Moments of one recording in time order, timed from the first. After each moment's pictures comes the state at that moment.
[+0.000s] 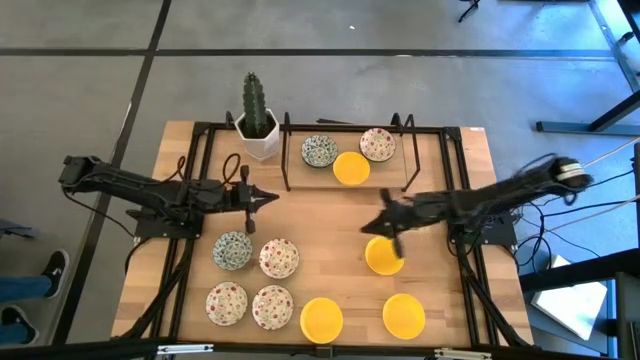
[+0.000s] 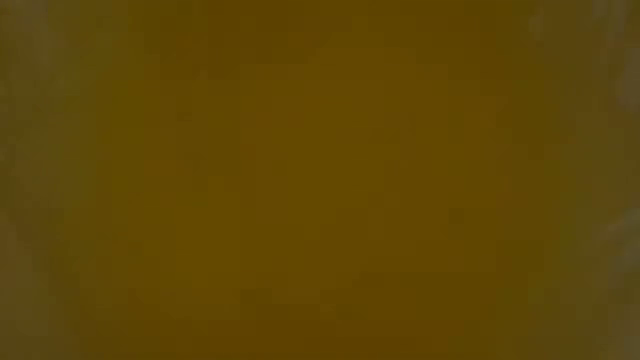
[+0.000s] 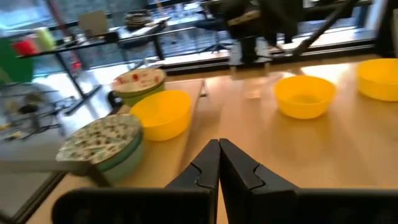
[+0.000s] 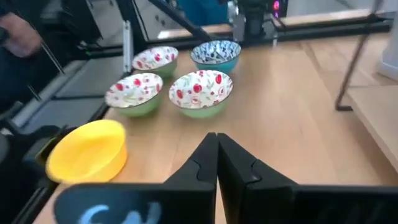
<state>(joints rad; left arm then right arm) -0.11 0.80 0.36 0.22 -0.36 0.10 0.21 1.05 0.50 0.27 0.04 0.16</state>
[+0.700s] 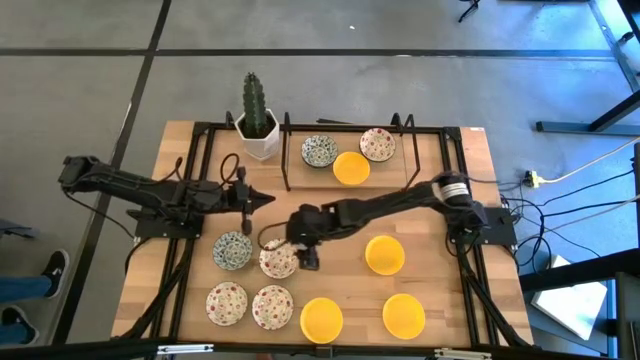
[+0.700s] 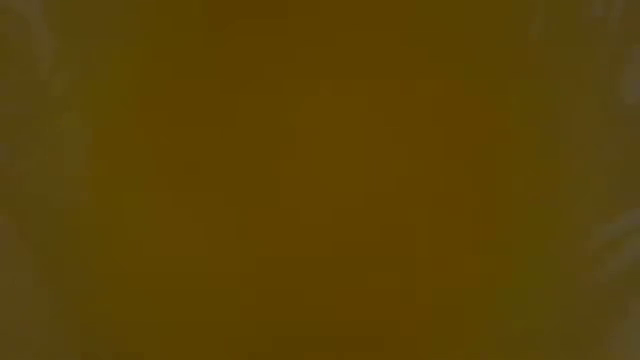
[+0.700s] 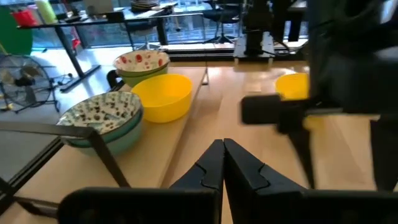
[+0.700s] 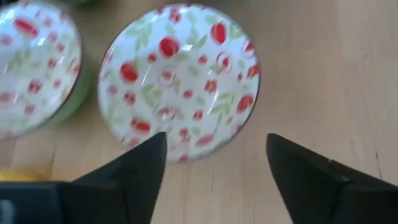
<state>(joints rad) -0.14 0.74 0.35 0.13 -0.37 -0.03 0.16 2.08 1.71 -0.50 0.00 0.15</state>
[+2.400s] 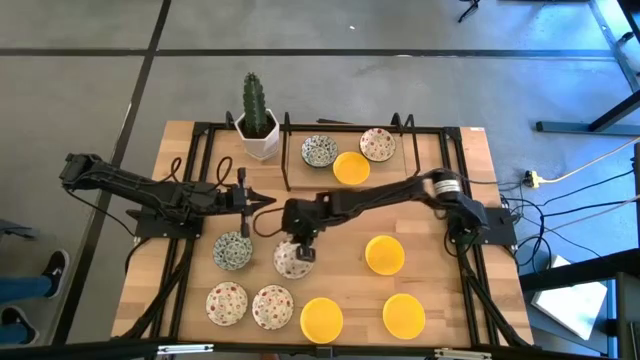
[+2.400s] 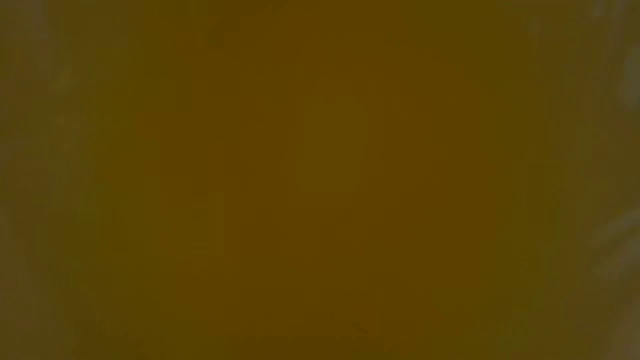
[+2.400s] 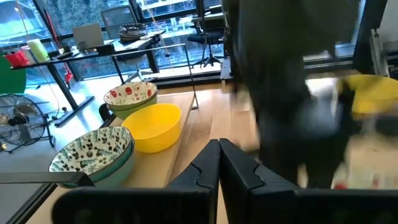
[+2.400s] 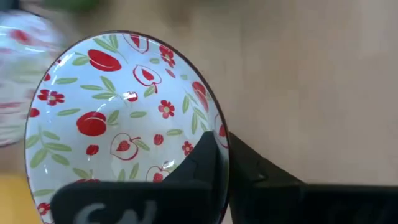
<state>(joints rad) -0.18 0.74 0.35 0.23 -0.38 0.10 0.08 2.12 1.76 -0.51 -0.16 0.13</state>
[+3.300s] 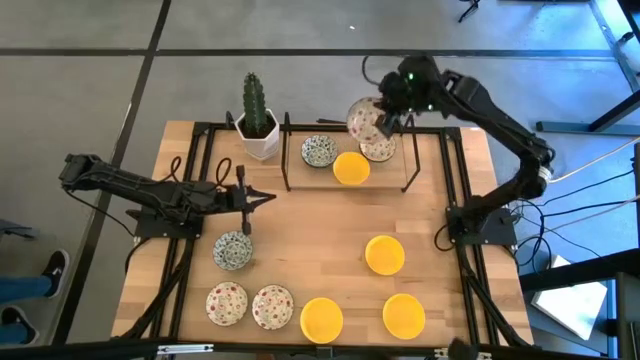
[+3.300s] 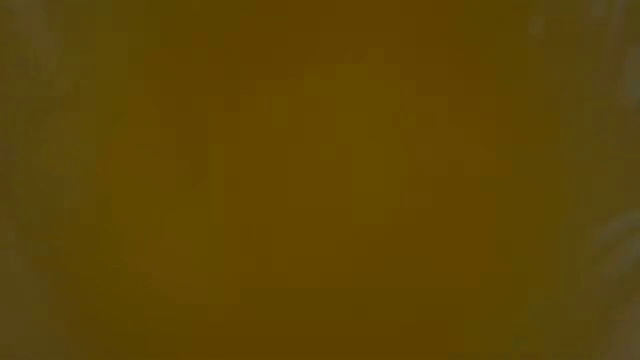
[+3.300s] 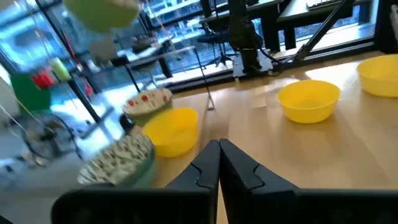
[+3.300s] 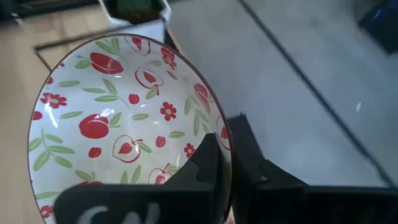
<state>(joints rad) -0.16 0.74 0.35 0.24 -0.41 0.24 -0.62 1.43 1.74 -0.98 0.03 -0.21</state>
